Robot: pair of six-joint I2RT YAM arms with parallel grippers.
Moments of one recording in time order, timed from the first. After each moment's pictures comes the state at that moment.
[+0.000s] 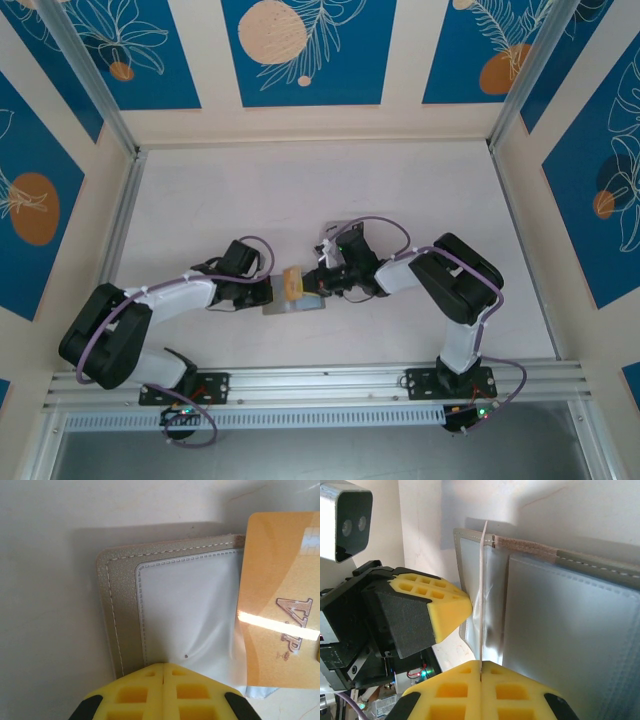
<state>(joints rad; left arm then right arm) -0.53 1.40 0.58 -0.31 0.27 -0.65 0.69 1.84 0.71 0.43 -0.78 0.93</state>
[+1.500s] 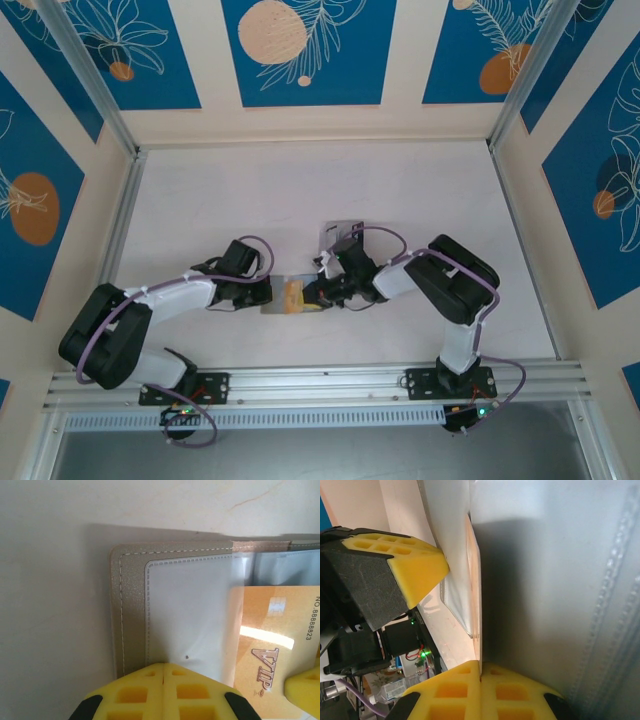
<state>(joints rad) -0.53 1.40 0.58 -0.31 0.25 -0.65 0.73 1.86 0.68 0.40 -0.82 0.98</state>
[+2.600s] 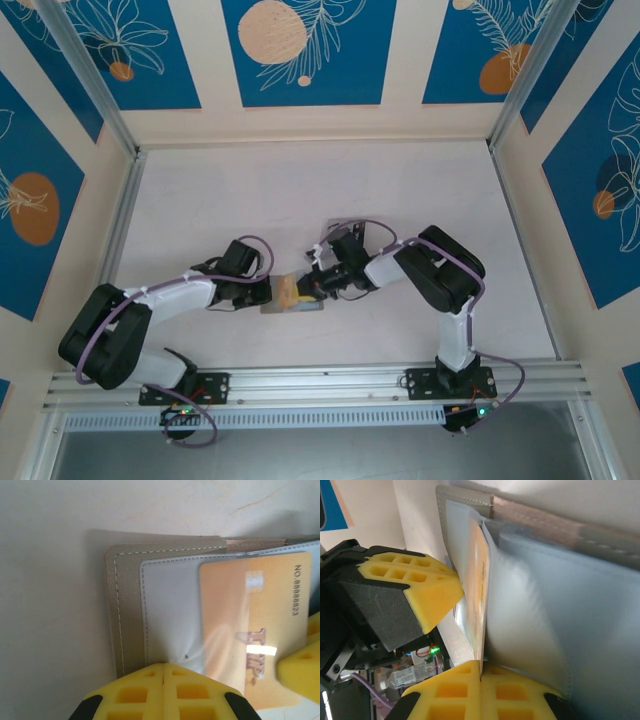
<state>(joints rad) -0.53 1.40 0.58 -0.31 0.24 -0.65 0.71 1.96 0.82 0.34 -0.91 0.92</state>
